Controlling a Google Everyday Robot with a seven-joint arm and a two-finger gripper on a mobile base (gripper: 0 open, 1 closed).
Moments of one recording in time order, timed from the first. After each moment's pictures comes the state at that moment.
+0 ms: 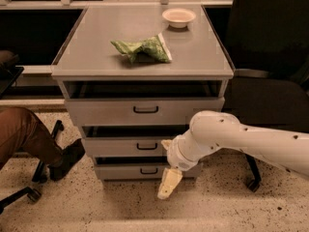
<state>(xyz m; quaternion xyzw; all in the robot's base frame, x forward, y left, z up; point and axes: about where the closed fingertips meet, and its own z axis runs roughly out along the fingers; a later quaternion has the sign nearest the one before) 0.479 -0.032 0.604 -0.65 0.71 0.16 0.20</state>
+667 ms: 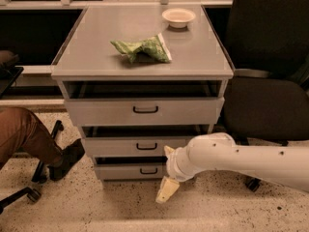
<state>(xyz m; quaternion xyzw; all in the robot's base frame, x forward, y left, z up) 0.491 -0.035 0.552 -0.63 0.73 0.11 0.24</state>
